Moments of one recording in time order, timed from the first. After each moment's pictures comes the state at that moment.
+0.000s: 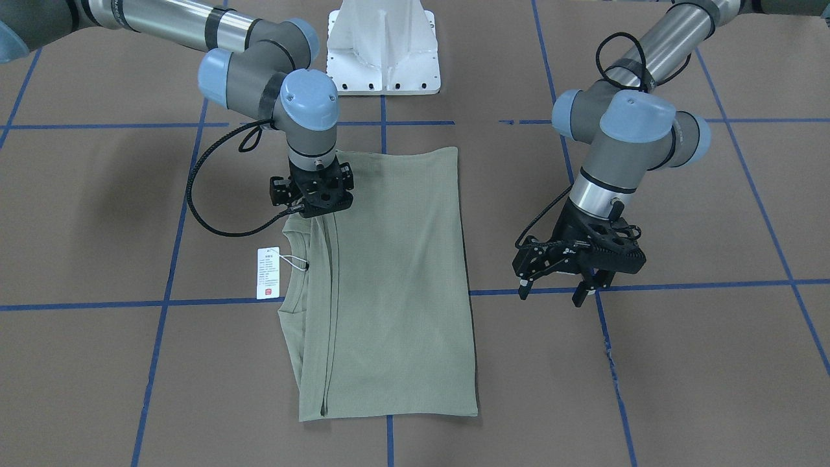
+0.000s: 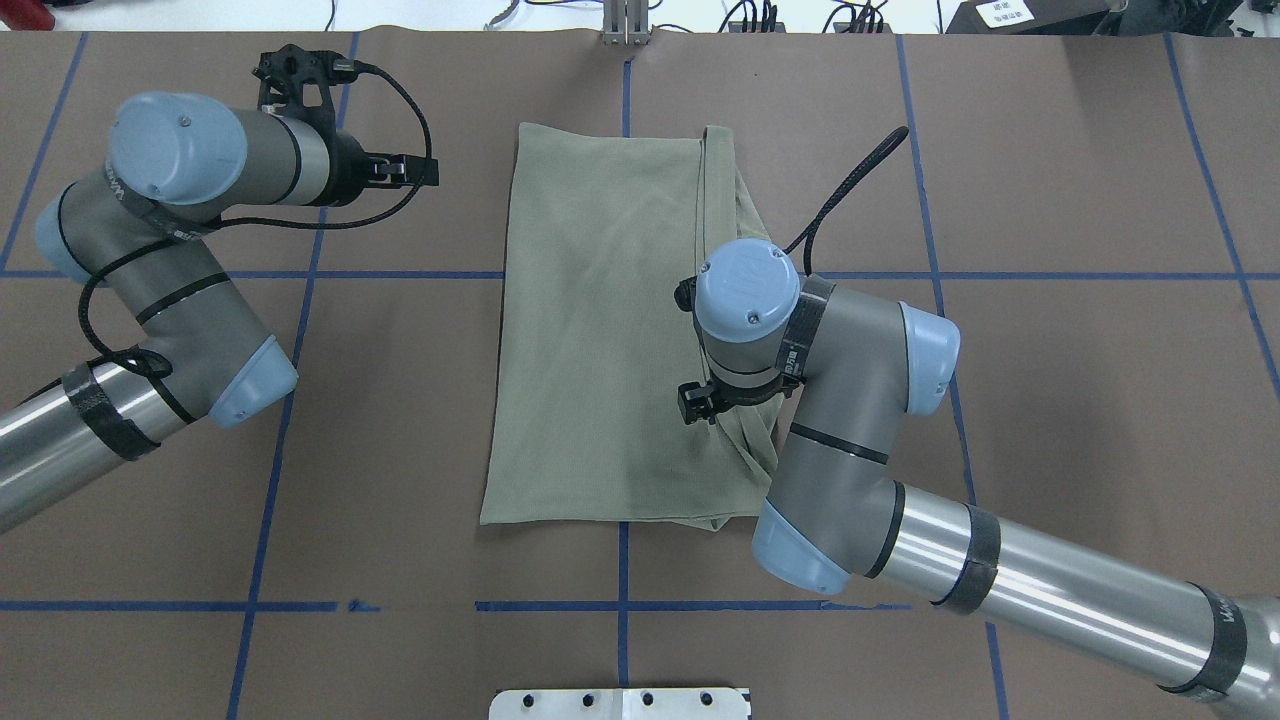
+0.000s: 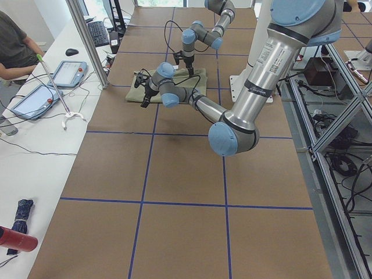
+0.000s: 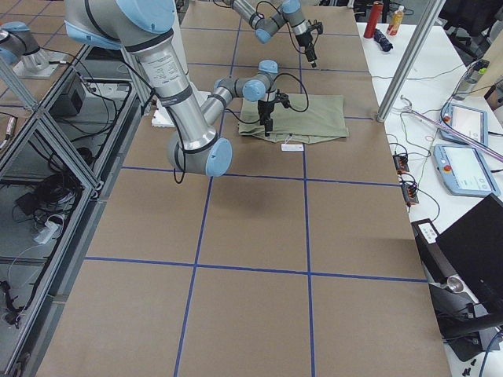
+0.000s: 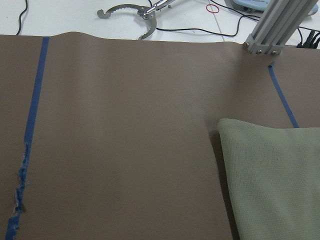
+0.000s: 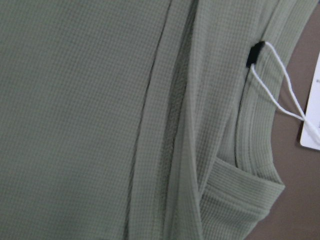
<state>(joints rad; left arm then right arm) -0.81 -2.07 -1.49 -2.26 -1.73 -1.04 0.48 -0.92 1.60 -1.69 1.85 0.86</state>
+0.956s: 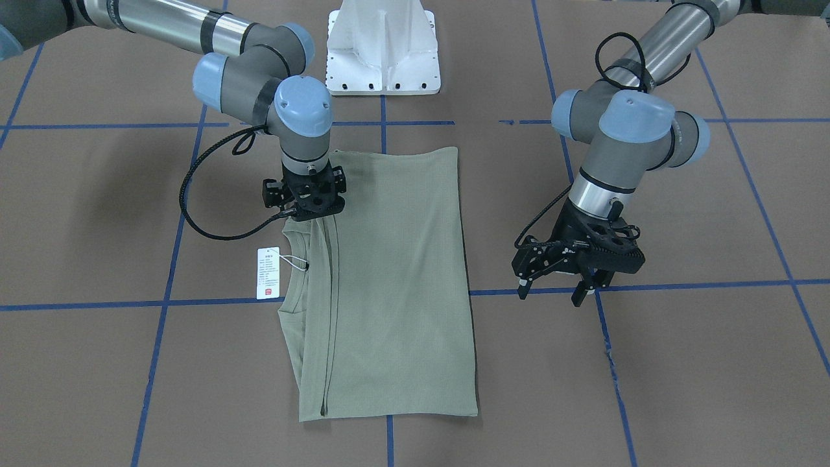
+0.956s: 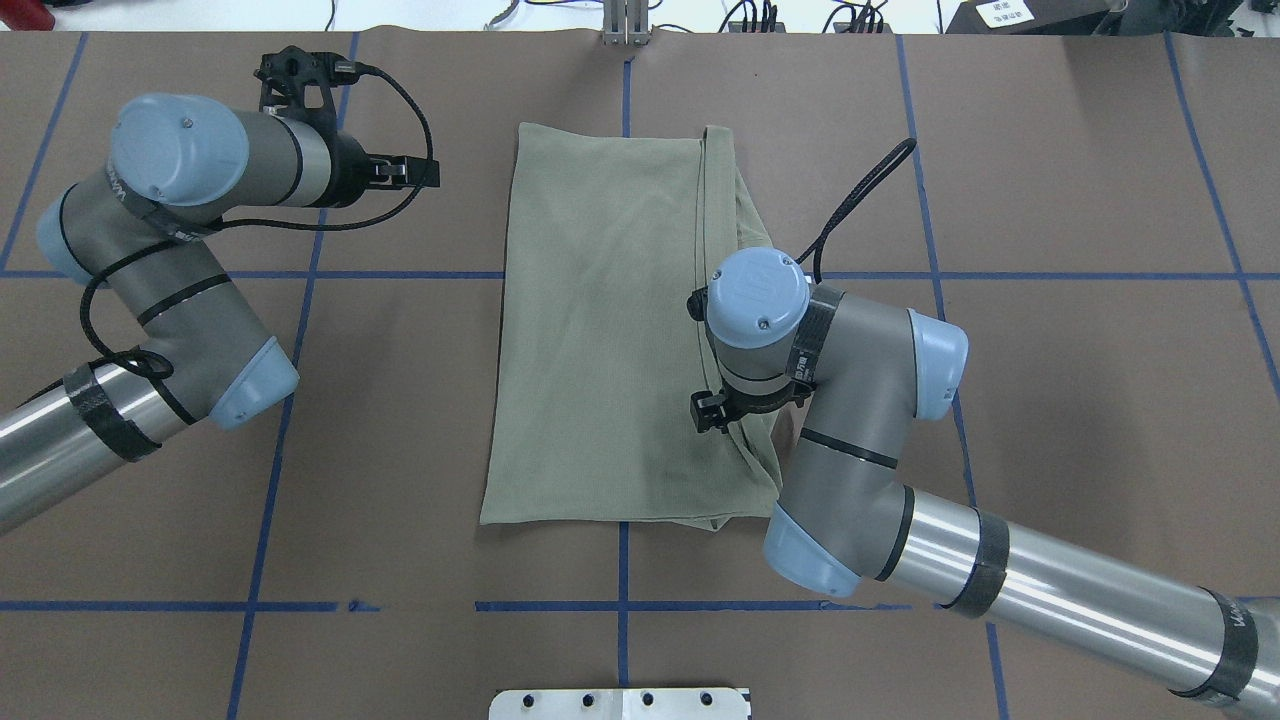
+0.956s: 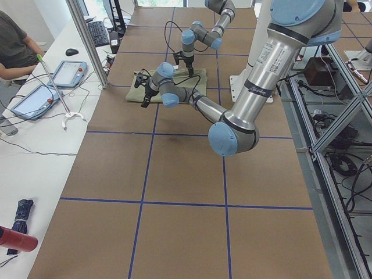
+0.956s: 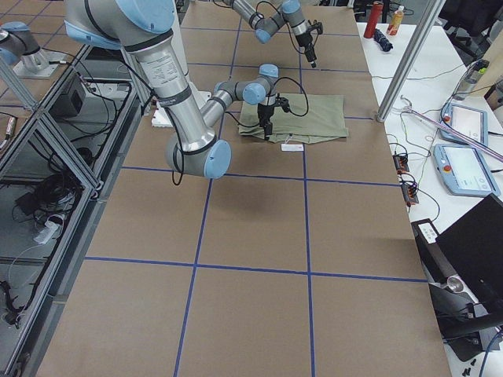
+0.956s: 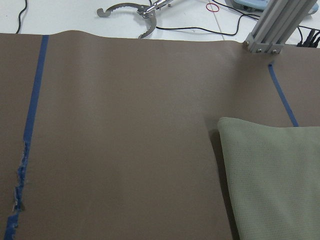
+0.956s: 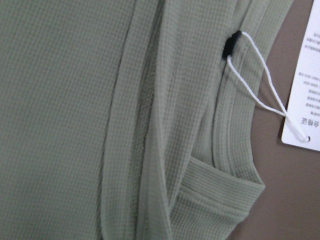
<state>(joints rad) -0.80 -2.07 -1.49 -2.26 -1.73 -1.04 0.50 -0.94 1.59 -1.69 1.86 0.86</state>
